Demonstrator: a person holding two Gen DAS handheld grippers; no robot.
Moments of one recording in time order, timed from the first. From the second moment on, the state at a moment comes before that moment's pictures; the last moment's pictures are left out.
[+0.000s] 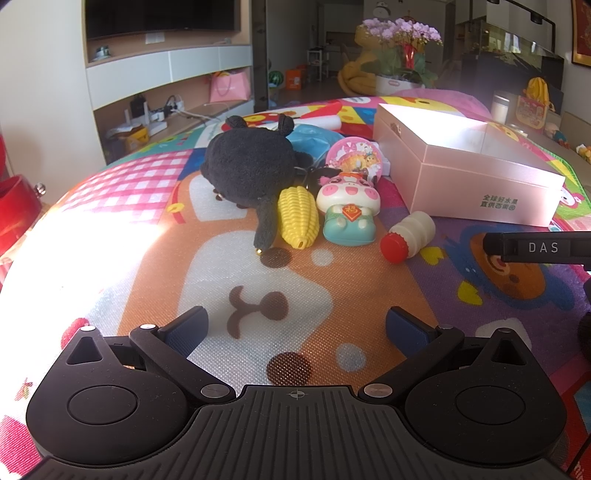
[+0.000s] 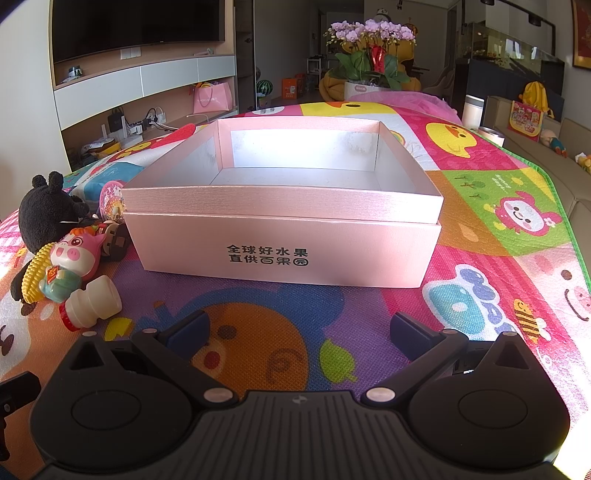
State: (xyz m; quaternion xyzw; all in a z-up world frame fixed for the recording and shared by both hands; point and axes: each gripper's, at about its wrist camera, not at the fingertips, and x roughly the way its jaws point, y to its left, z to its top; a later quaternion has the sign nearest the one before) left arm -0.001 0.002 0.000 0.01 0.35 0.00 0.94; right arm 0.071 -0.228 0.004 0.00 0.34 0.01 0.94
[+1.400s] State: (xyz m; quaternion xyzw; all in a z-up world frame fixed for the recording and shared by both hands) left arm -0.009 0.027 0.024 0.04 0.31 -0.06 0.95; right arm 0.071 -0.140 0.029 -0.05 0.33 0.24 0.91
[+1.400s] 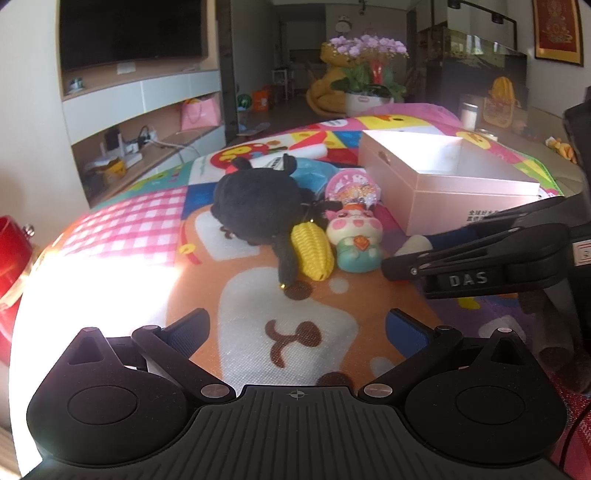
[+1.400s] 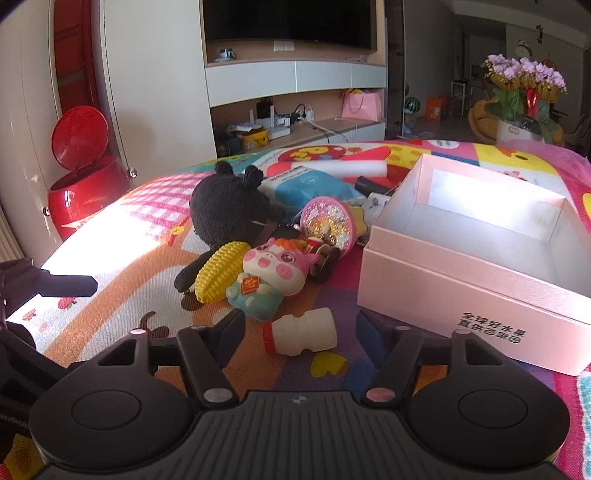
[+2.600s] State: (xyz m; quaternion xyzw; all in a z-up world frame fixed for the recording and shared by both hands) left arm -0.024 -0.039 0.027 0.13 0.33 -0.17 0.92; right arm -0.010 -0.229 0.035 -0.02 0.36 0.15 0.92
